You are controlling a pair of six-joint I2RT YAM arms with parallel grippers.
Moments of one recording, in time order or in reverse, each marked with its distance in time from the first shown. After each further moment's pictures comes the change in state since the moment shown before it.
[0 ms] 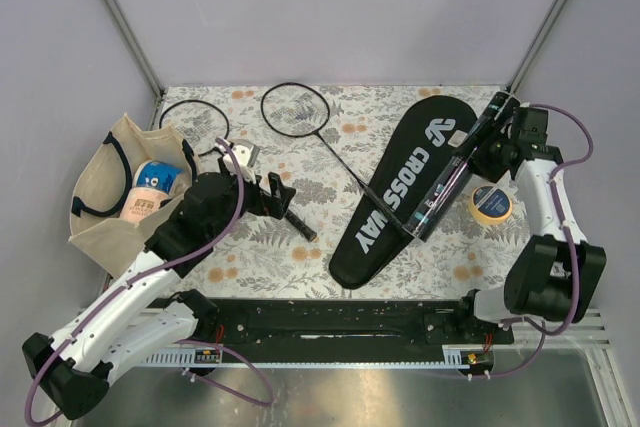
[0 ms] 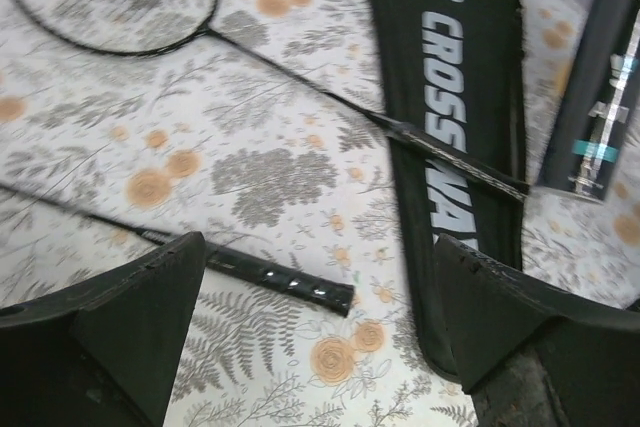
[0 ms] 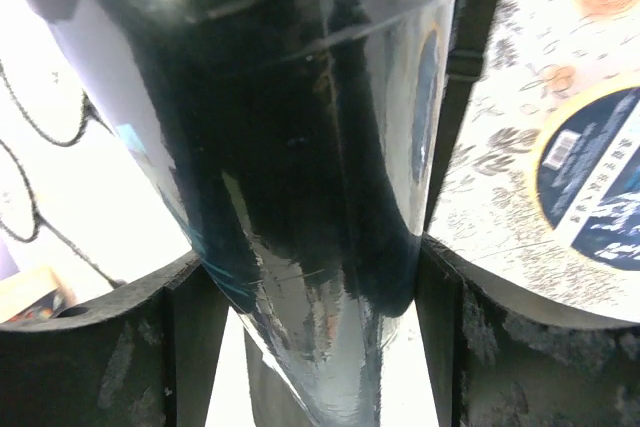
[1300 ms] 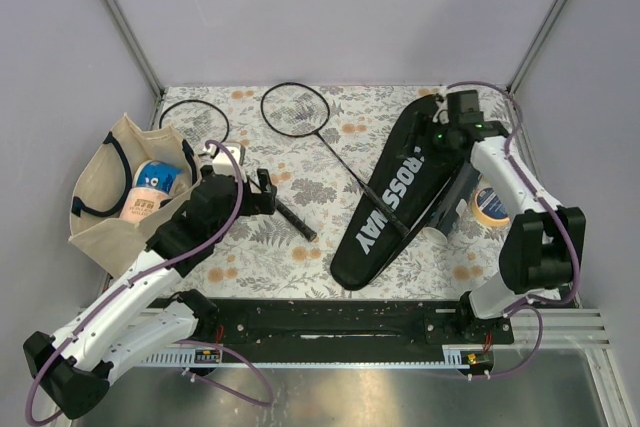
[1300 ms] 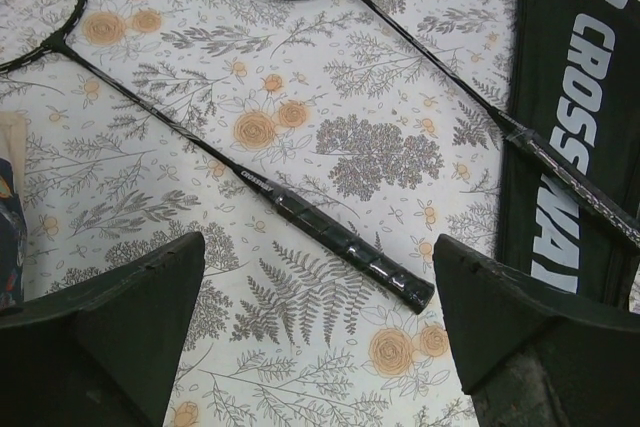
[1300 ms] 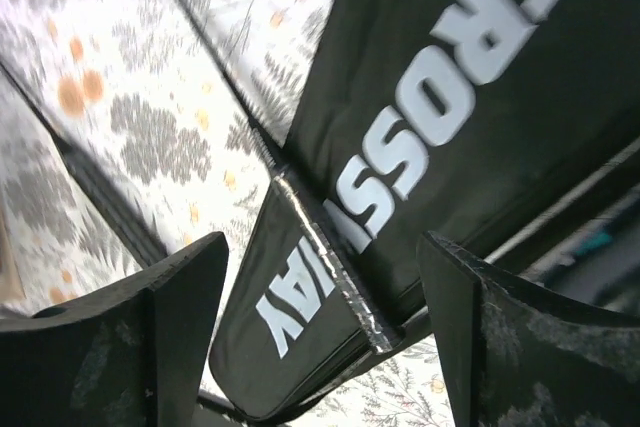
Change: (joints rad) left arm 0.000 0.006 -0.003 -0.131 -0.334 -0.101; right arm 0.294 0.183 0.199 -0.073 0.032 -0.181
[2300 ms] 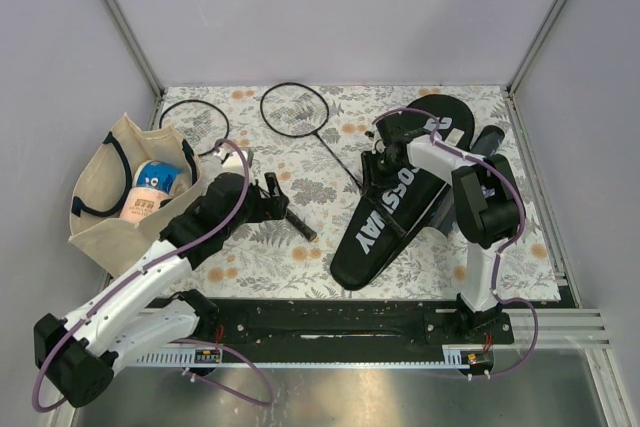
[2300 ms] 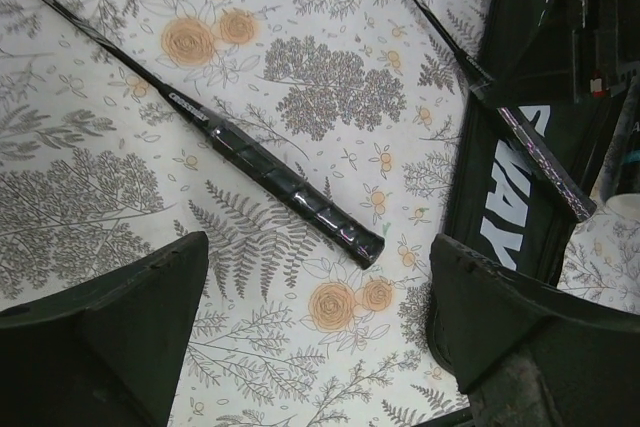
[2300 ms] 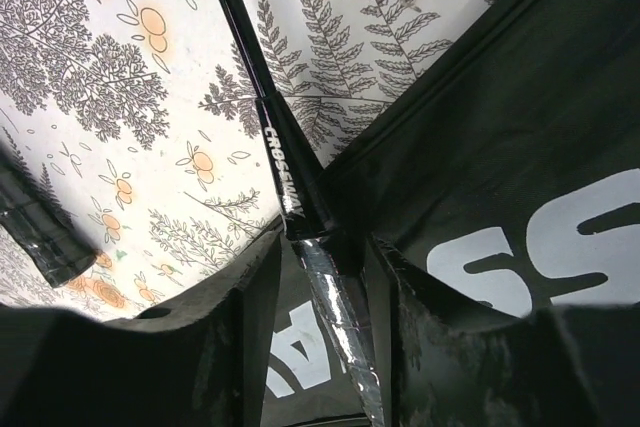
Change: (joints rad) left arm 0.000 0.068 -0.020 -0.048 0.114 -0.194; right arm 0.304 0.421 0.057 0.038 -0.023 -0.126
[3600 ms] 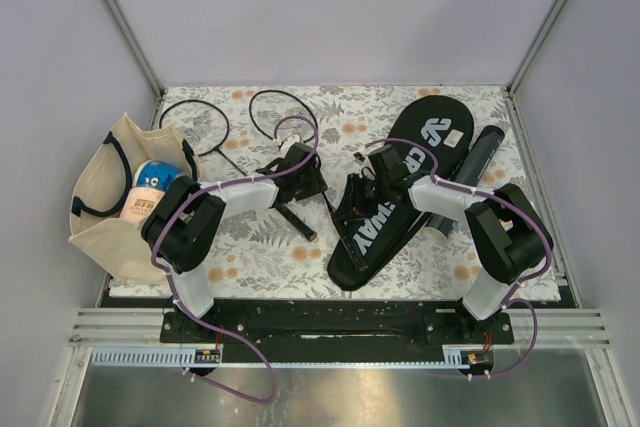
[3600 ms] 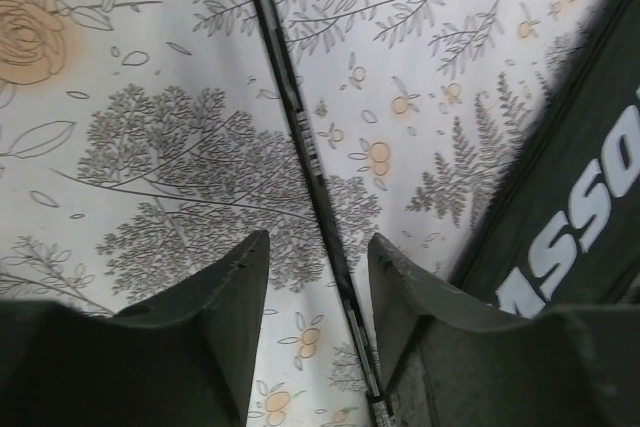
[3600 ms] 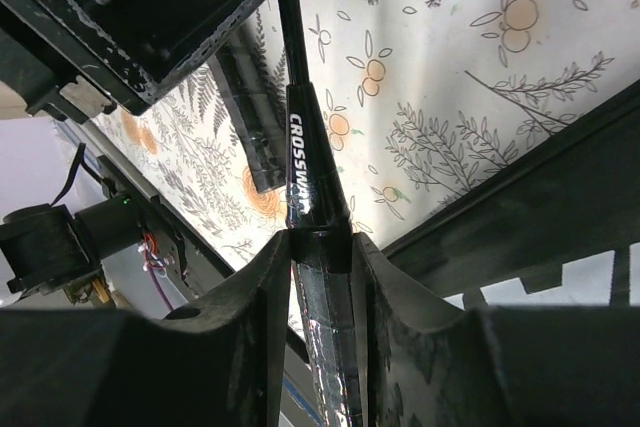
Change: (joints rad) left arm 0.011 0.939 0.307 0.351 0.077 -0.340; right arm 0.166 -0.270 -0.420 0.448 -0.237 0.396
